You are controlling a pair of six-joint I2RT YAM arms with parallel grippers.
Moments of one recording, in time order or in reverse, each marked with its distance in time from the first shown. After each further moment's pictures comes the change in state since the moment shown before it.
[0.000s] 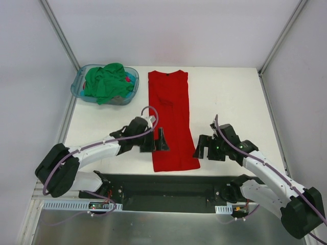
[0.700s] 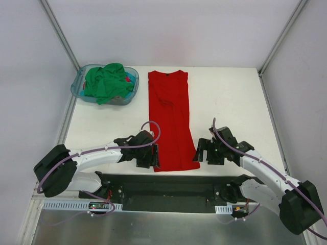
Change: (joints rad) left arm -0.192 -0.068 -0.138 -0.301 -0.164 -0.123; right arm 0.000 0.061 -0.084 0.042 -0.039 0.034
